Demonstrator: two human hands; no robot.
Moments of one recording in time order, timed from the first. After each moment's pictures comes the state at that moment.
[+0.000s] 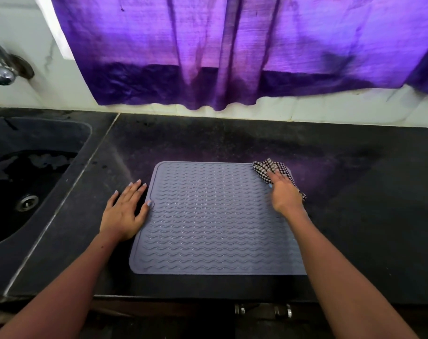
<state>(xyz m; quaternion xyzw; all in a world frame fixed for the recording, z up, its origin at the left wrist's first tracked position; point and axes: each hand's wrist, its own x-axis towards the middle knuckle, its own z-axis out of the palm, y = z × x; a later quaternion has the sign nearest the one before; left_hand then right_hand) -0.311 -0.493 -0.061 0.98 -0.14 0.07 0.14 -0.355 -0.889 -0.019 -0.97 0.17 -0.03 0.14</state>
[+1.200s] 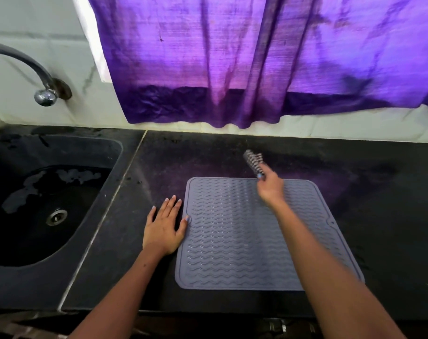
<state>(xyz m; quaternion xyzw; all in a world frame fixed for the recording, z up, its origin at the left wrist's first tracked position) -0.314 -0.492 -0.051 0.98 -0.15 0.03 0.16 -0.297 -0.768 0.027 -0.88 0.25 -0.12 0.39</state>
